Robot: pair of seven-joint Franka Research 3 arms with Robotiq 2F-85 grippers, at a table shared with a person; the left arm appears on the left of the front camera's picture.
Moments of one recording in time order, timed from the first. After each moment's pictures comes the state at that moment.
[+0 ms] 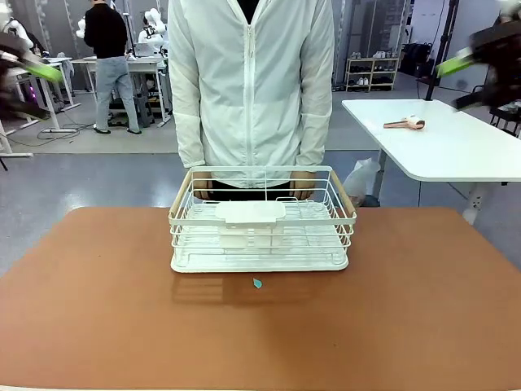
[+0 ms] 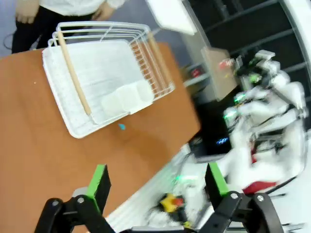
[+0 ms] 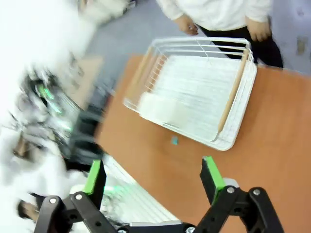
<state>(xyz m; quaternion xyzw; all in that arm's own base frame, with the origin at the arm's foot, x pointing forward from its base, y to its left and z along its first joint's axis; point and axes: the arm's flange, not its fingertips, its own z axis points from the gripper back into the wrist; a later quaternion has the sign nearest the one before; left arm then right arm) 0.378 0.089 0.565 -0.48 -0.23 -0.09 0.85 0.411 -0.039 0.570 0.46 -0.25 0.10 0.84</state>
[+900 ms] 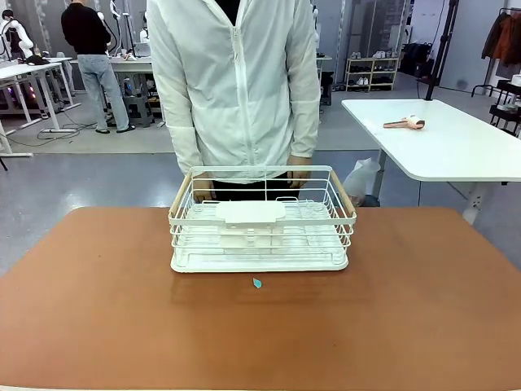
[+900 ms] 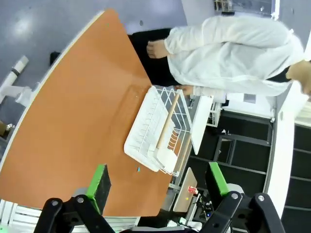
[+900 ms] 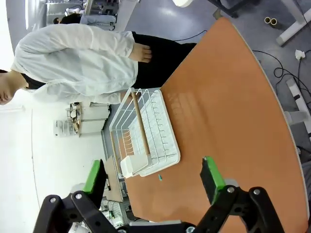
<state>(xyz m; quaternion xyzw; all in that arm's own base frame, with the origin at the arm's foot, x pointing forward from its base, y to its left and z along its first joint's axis) 0.272 0.308 0.467 -0.47 -0.23 0.36 0.77 0.364 -0.268 0.464 0.47 -0.26 -0.27 0.80</state>
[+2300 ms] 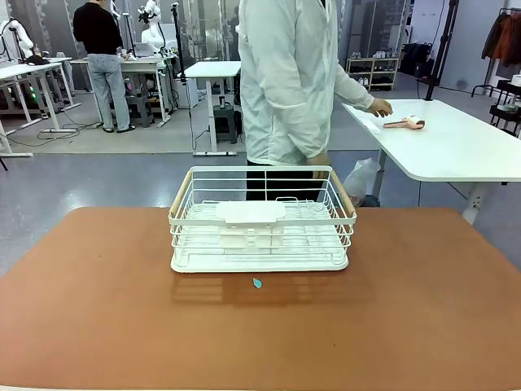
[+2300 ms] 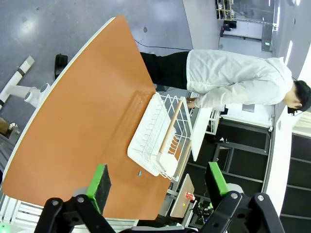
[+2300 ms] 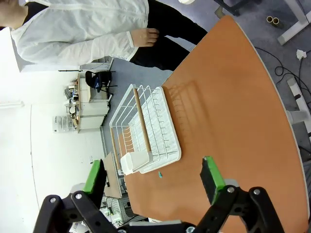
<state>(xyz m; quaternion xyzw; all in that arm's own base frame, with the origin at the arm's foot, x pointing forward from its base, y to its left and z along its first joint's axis) 0.258 0.322 0.461 -0.47 -0.23 0.38 0.76 0.366 -0.266 0.469 0.47 -0.25 -0.27 0.80</state>
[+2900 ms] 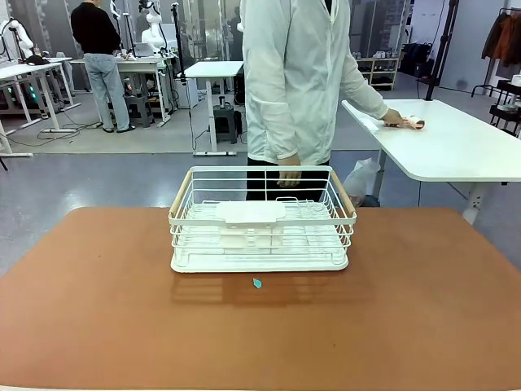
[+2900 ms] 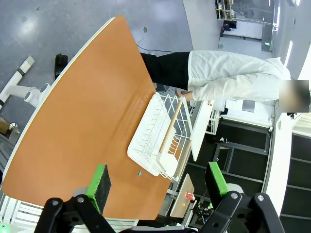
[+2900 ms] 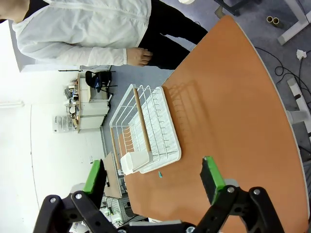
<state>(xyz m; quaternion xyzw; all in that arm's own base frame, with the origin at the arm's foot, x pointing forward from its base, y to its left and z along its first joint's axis) 0.258 0.322 0.462 -0.47 -0.23 0.38 0.76 0.366 -0.266 0.469 0.47 -0.25 -0.27 0.80</state>
